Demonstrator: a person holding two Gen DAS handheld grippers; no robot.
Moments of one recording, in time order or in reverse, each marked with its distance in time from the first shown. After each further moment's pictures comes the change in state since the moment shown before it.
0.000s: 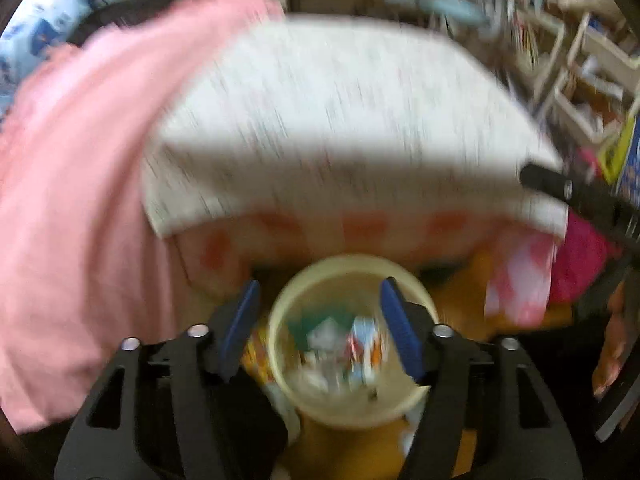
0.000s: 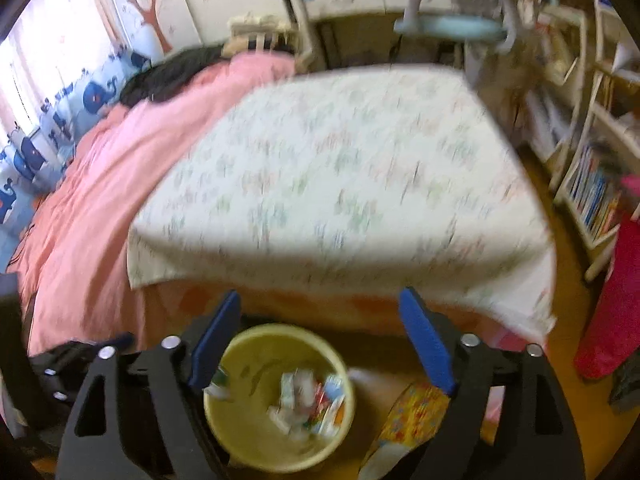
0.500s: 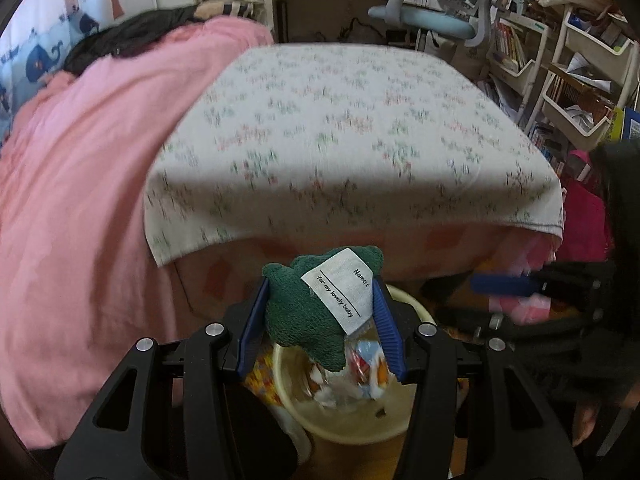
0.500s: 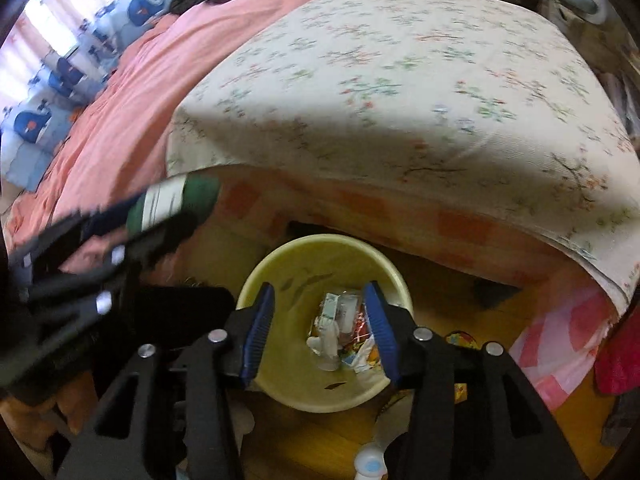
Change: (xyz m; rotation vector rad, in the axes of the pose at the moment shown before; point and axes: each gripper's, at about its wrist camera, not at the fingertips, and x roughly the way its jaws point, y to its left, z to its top) left arm 0.007 -0.008 -0.005 0.059 0.000 -0.023; right arm 0.051 0.027 -0.050 -0.110 0.376 0.172
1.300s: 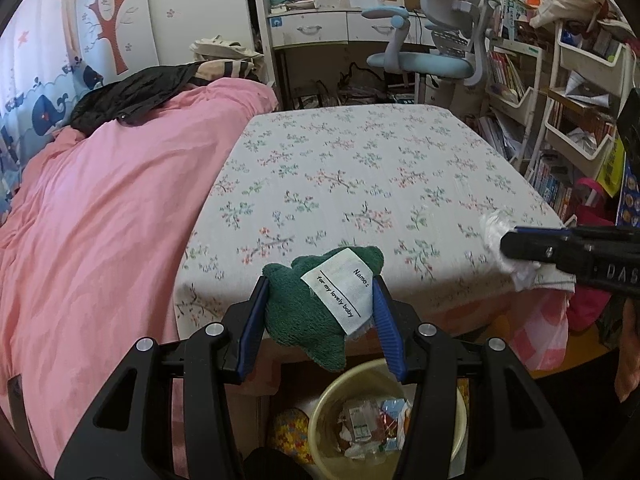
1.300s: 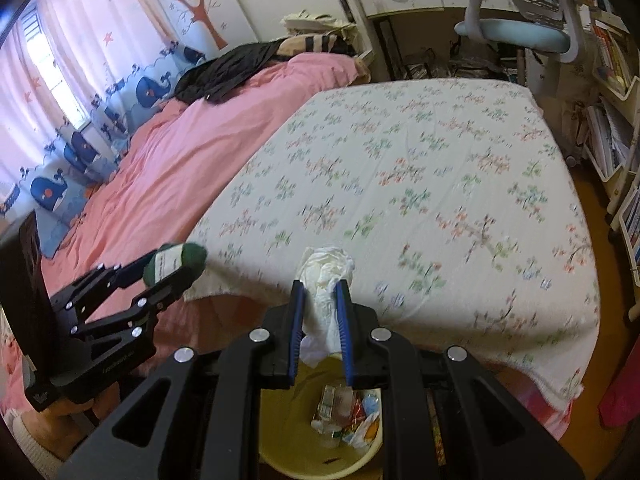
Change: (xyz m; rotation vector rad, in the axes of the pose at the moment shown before) left arm -0.022 0.006 0.064 0.083 -0.198 0.062; right arm -0.050 -0.020 0.059 0.014 -0.250 0.081
